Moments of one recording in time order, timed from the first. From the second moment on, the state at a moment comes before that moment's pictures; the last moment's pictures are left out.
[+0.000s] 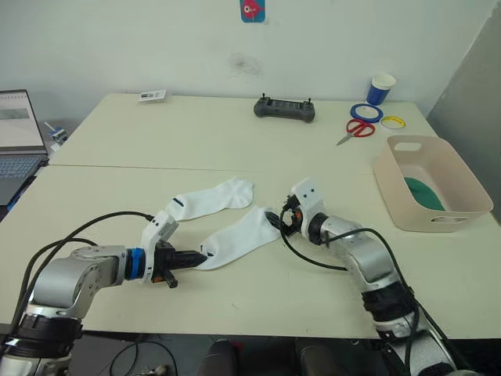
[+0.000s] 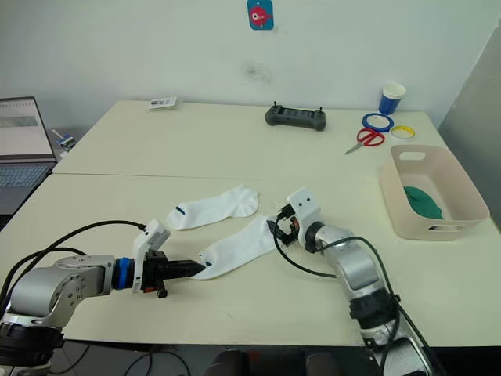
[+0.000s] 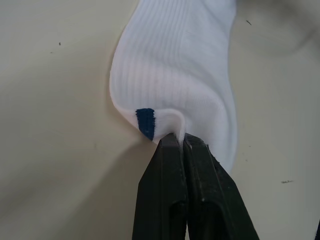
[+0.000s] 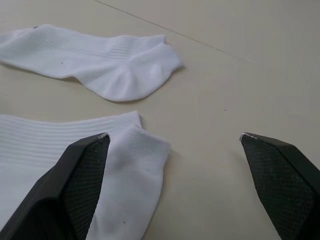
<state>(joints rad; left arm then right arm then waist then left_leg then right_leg) -0.19 0.82 0.08 -0.13 -0.57 0.97 -0.99 -0.53 -0.16 0.24 0.08 0.14 0.59 0.39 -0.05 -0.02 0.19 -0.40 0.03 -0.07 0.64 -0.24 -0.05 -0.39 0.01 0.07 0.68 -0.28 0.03</state>
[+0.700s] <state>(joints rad) -0.23 0.80 0.08 -0.10 -0.56 0.90 -0.97 -0.33 -0.20 0.22 -0.24 0.17 0.69 0.47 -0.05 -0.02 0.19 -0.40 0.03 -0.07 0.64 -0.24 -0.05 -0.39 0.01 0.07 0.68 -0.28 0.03</state>
